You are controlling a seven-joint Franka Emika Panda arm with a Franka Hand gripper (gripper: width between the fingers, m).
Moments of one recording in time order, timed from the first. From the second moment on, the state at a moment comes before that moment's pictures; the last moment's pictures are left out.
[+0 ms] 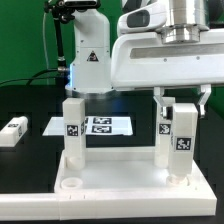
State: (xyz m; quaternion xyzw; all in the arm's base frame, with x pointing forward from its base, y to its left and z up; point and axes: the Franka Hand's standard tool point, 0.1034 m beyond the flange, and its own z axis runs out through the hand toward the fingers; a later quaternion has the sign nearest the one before) arm 0.636 0.115 0.129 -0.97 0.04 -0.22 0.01
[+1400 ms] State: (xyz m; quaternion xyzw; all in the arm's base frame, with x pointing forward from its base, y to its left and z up) arm 0.636 0.116 0.123 -0.96 0.05 -0.27 0.01
